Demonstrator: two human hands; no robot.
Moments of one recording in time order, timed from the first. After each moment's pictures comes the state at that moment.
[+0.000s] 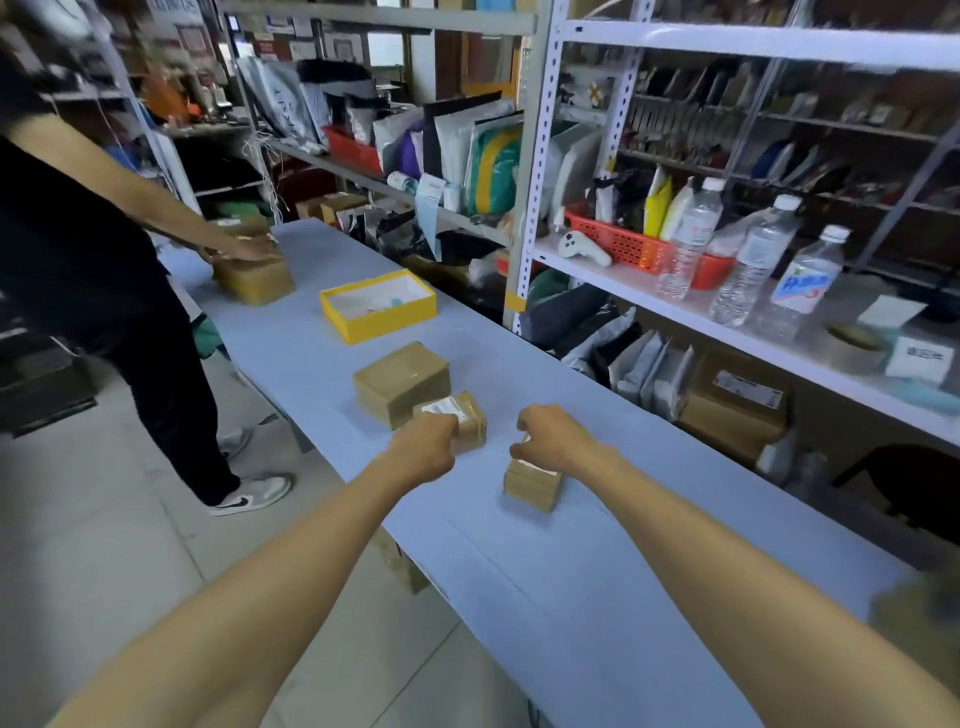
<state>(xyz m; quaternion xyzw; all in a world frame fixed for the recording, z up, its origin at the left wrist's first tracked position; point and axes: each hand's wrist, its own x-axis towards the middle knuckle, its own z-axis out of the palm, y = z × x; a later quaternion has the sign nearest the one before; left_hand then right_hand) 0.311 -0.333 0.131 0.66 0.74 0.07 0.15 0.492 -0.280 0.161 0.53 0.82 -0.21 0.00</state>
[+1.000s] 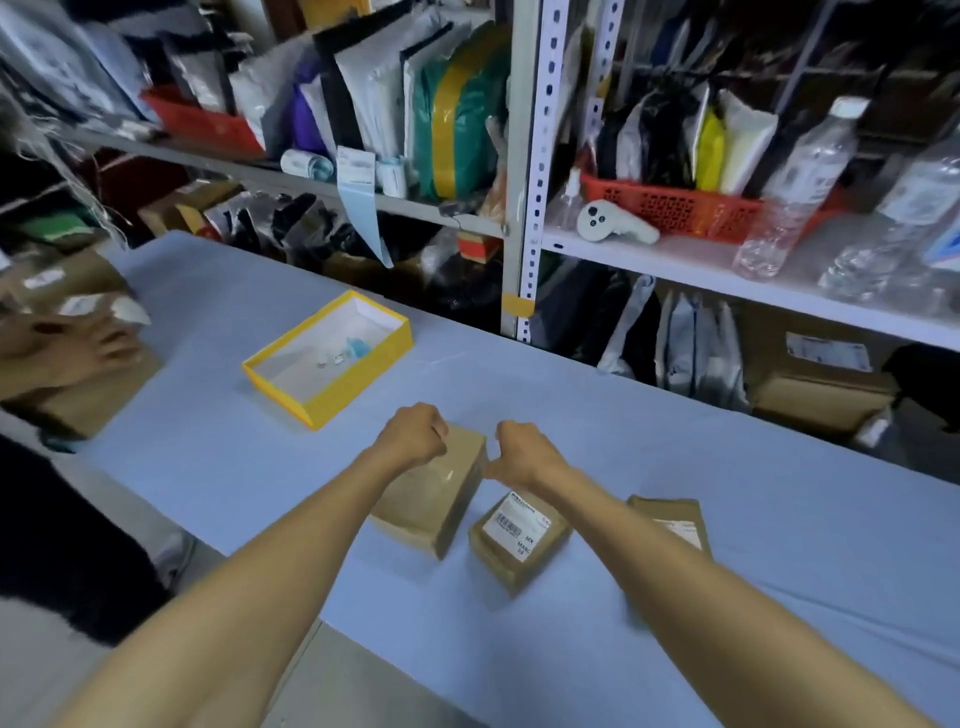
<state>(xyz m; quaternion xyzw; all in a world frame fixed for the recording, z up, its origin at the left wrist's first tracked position) 0.106 -0.039 0.077 0.65 0.68 0.08 0.33 0.273 -0.075 0.097 0.66 0.68 -0.31 -0.01</state>
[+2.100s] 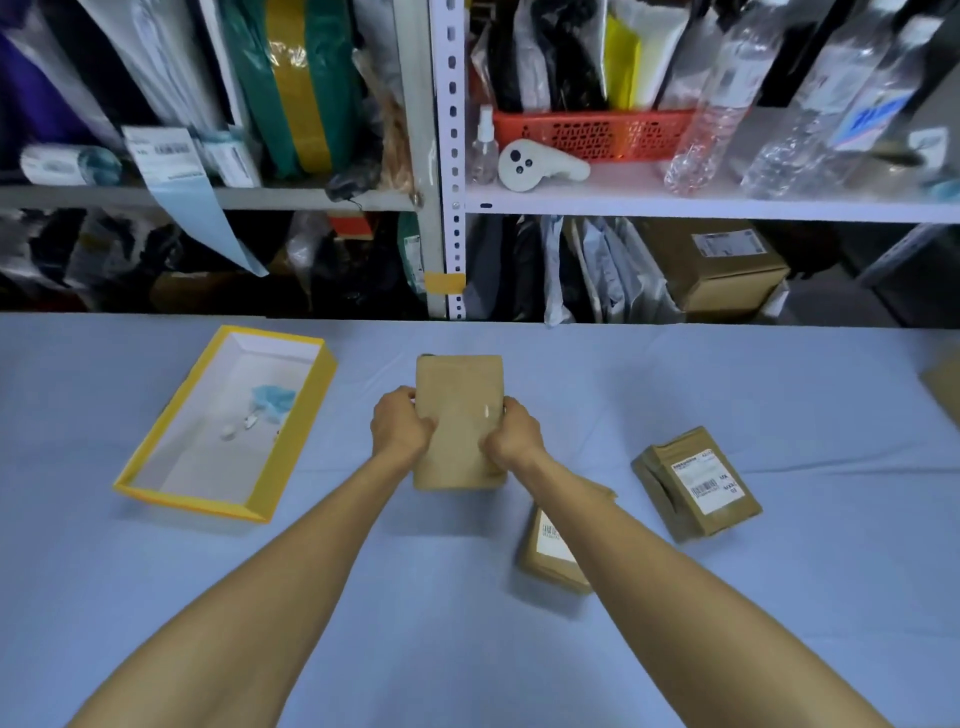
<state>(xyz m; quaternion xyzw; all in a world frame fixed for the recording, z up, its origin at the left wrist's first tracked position) 0.094 0.081 0.027 0.66 0.64 0.13 0.37 0.218 0.008 0.034 0.82 0.30 -0.41 -0.26</state>
